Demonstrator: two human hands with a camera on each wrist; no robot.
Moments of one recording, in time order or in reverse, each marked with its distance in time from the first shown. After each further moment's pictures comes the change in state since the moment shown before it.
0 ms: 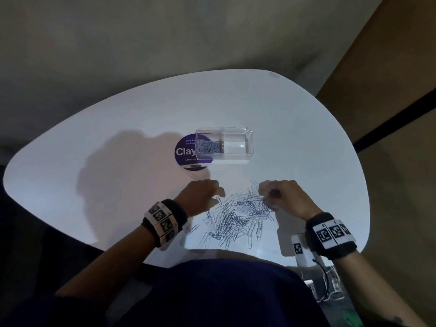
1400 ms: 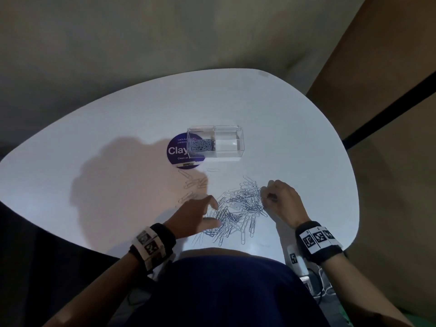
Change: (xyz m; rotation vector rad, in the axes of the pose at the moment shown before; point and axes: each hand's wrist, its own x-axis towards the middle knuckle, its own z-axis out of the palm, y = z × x) left_hand -0.037 0.015 0.043 -0.401 0.046 -0.084; right_hand -0.025 0.019 0.025 -0.279 0.250 0.029
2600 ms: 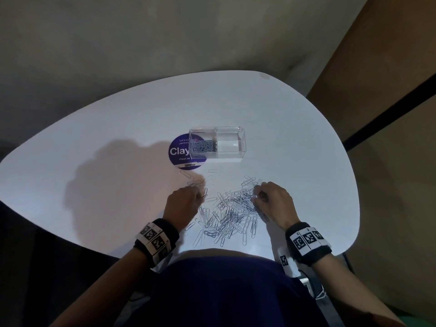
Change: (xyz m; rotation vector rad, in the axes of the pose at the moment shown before) left_hand 0.016 -0.024 -0.003 0.340 0.413 -0.157; right_hand 0.005 -0.026 0.012 0.053 0.021 0.067
